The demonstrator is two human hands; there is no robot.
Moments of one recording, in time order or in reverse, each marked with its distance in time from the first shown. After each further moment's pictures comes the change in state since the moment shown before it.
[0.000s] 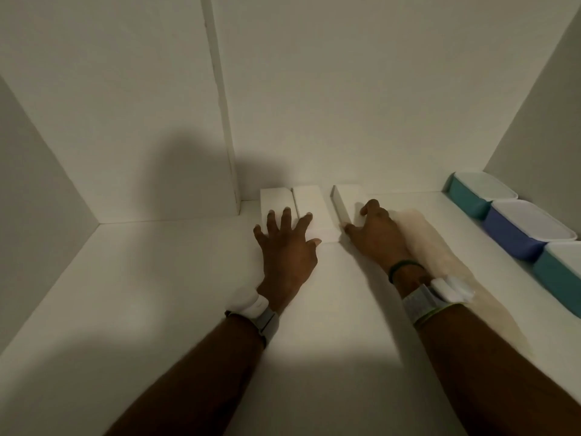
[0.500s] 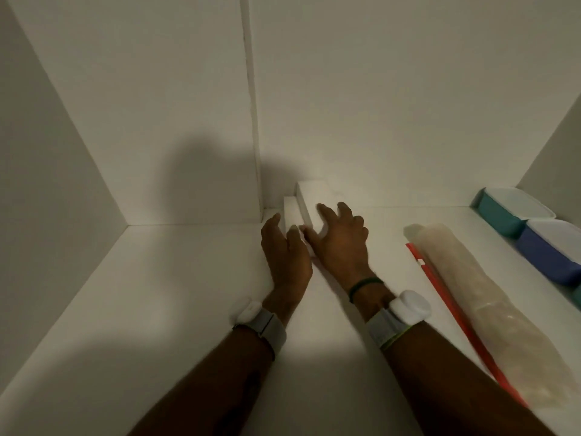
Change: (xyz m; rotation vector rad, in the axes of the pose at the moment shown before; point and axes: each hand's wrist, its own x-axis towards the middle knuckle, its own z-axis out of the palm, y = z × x) left_hand 0.007 -0.016 -0.021 -1.059 0.286 -0.573; right_hand -0.026 -0.094 0.058 -0.100 0.117 -0.270
